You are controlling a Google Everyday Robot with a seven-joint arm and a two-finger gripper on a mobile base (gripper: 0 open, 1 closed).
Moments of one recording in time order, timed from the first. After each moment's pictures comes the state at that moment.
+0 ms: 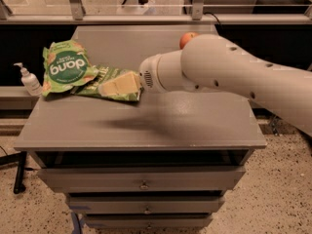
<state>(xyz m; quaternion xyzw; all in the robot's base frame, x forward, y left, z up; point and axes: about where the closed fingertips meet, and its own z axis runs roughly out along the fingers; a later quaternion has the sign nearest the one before) 0.583 0.064 0.882 -0.30 0.81 0.25 0.43</state>
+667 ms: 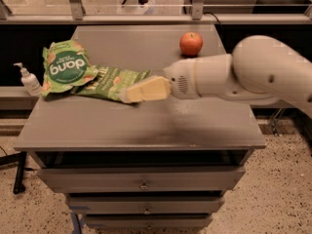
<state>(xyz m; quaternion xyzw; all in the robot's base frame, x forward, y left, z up) 0.539 0.027 0.900 -0.33 0.76 0.36 0.42</state>
